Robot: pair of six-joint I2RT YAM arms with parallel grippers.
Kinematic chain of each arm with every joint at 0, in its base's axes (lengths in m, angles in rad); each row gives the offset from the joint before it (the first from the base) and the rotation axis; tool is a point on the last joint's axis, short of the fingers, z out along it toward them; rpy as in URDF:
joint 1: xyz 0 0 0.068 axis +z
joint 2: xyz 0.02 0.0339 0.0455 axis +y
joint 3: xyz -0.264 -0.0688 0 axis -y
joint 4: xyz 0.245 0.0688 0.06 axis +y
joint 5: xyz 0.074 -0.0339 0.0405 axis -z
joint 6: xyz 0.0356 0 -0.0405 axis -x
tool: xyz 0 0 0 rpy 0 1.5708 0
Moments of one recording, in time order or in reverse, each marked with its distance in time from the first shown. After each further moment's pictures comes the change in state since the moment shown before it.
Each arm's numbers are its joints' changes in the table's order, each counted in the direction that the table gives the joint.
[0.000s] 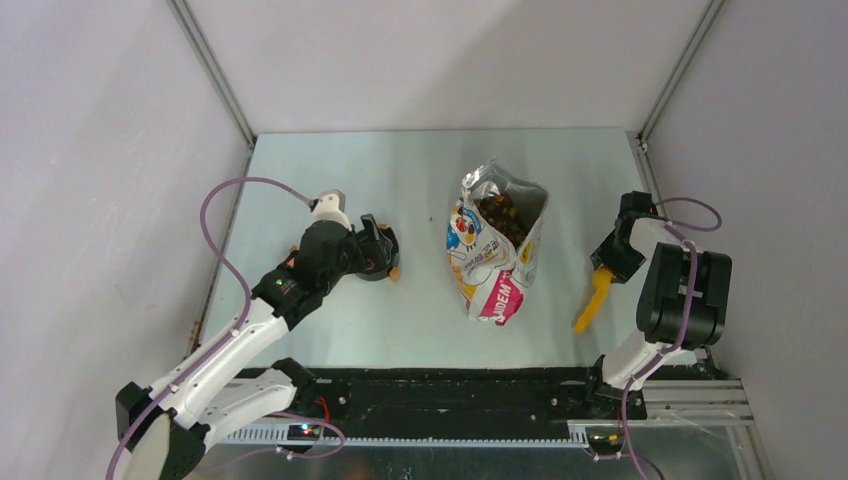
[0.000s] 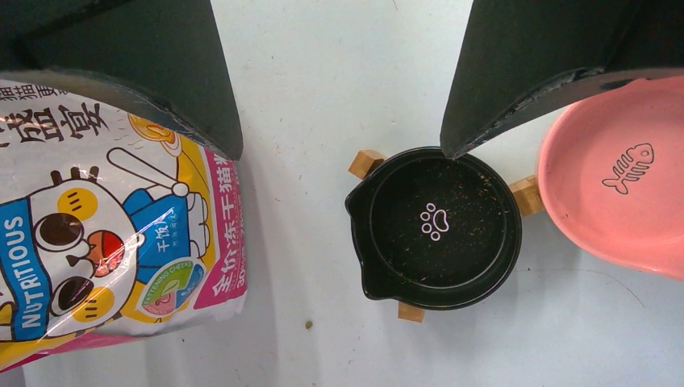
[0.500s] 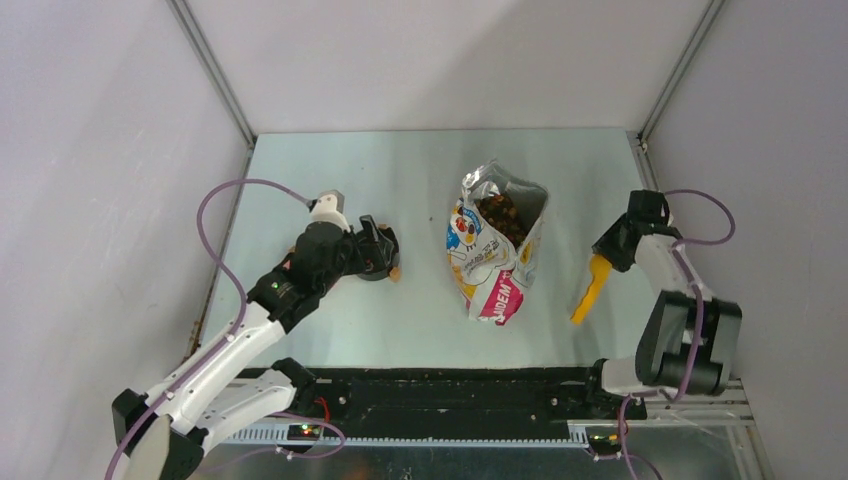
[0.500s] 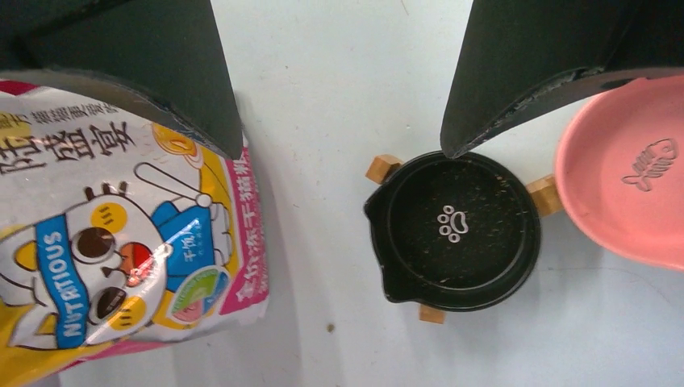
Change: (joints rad) left arm 0.002 -0.031 0.000 0.006 0.031 0.003; right arm 0.021 -0.224 -0.065 -0.059 -0.096 -0.016
